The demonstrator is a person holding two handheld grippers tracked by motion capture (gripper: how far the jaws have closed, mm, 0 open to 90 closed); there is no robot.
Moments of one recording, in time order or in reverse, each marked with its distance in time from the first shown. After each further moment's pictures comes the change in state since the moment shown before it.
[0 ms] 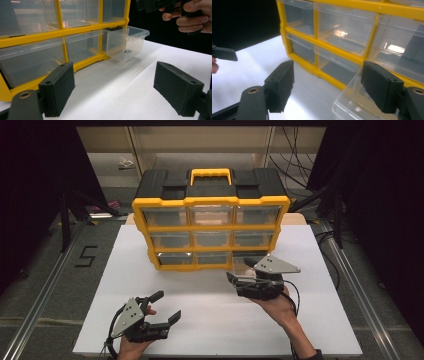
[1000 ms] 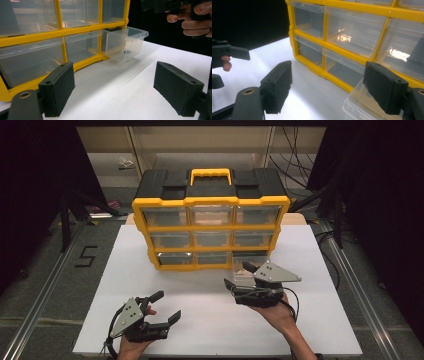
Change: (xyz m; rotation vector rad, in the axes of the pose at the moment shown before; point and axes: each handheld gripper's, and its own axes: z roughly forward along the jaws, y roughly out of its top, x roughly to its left) left arm 0.001 0.000 0.000 -0.002 -0.007 -0.009; right arm 0.013 -0.006 -0.008 -0.038 0.023 -0.021
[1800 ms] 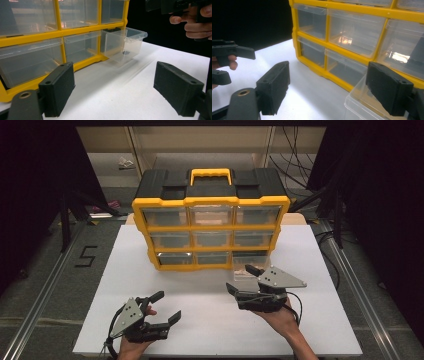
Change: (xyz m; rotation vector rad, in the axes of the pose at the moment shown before) left arm -0.001 0.000 0.000 -0.005 -0.006 -0.004; right arm 0.002 -0.006 -0.010 -0.028 0.013 0.001
